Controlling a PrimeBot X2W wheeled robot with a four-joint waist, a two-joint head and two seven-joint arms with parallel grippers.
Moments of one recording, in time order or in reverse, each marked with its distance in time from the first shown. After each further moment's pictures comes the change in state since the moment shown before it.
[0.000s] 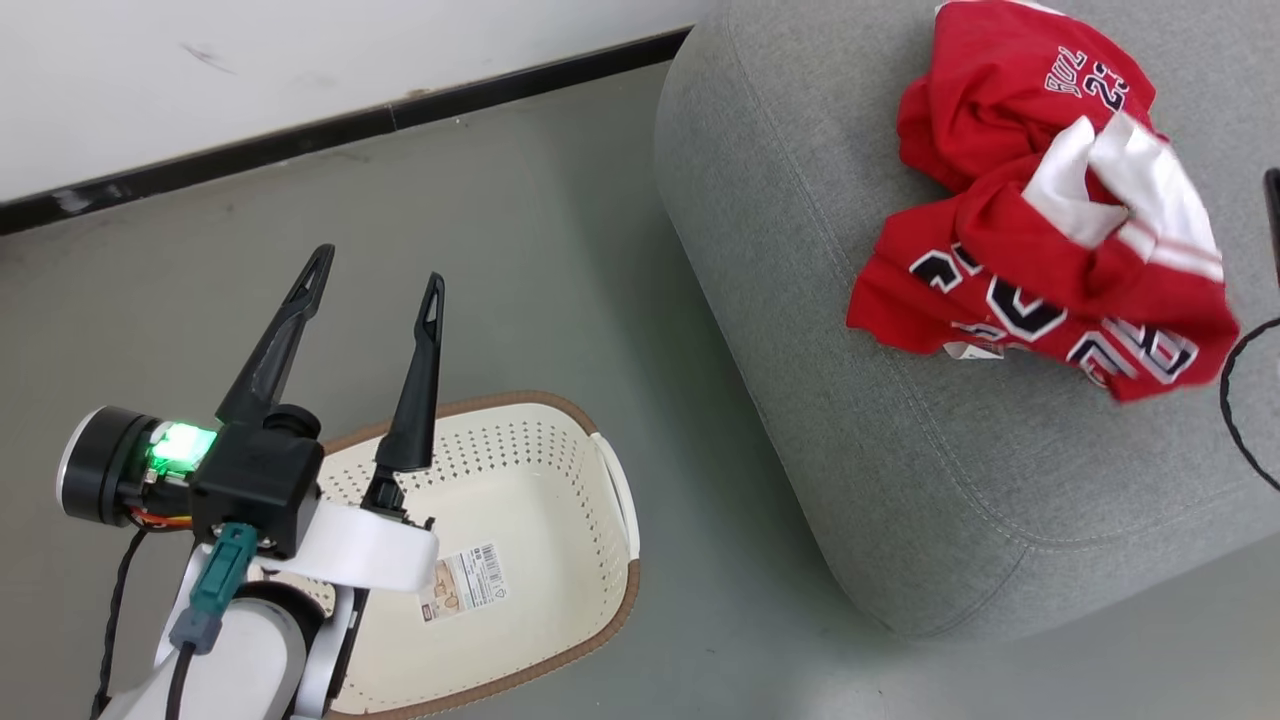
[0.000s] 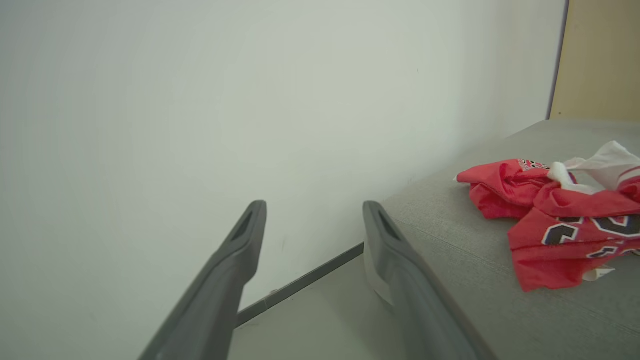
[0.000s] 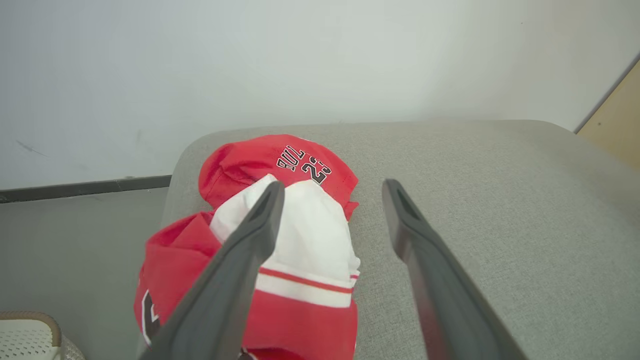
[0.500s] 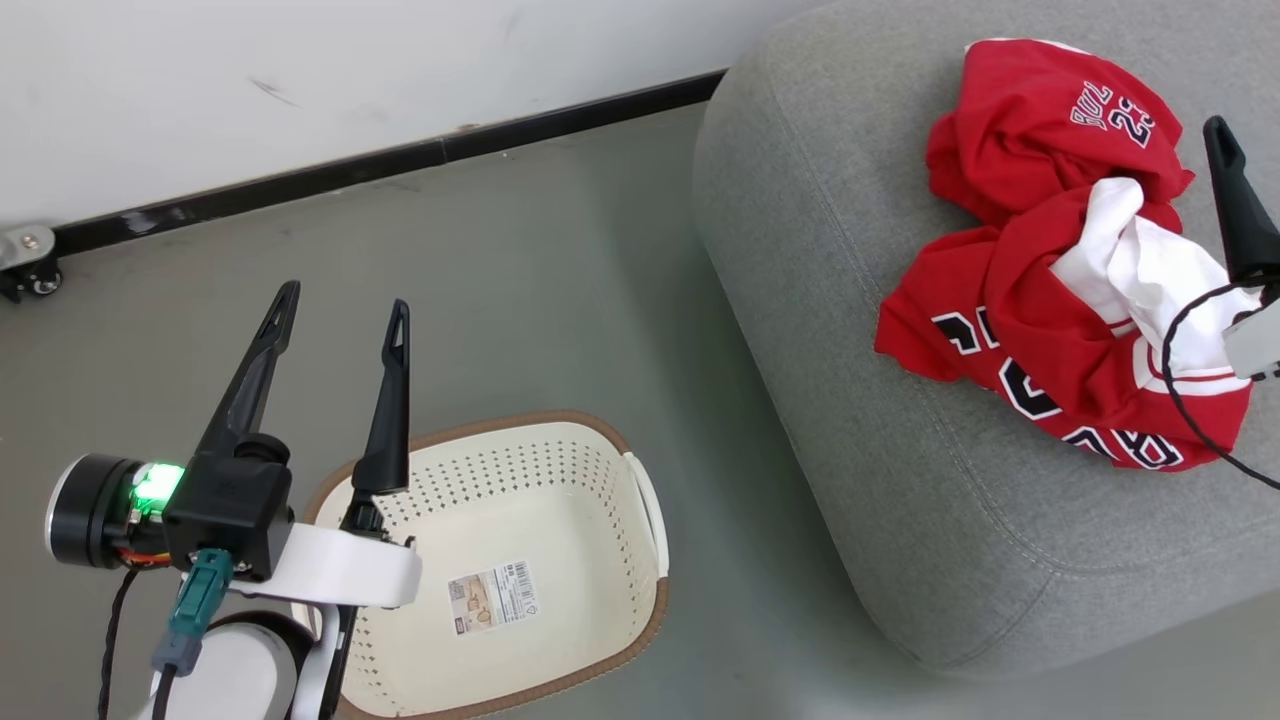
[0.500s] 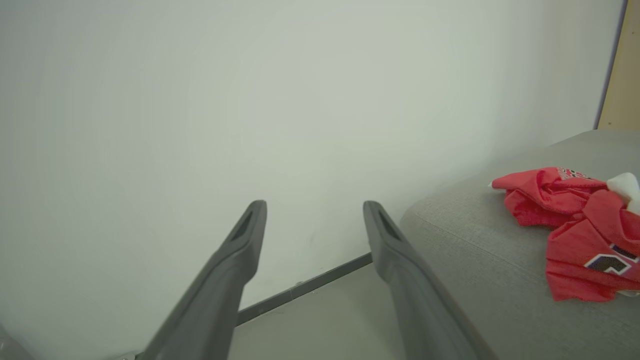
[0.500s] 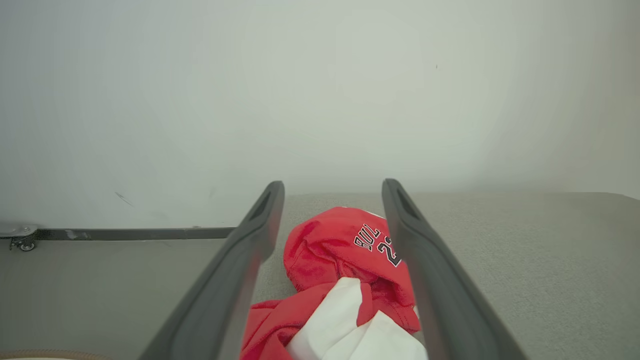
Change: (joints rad) left arm 0.062 -0.017 0.037 0.026 -0.030 0.035 -0.044; right arm 0.002 0.024 0.037 -0.160 0.016 0.000 -0.044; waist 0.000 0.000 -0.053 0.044
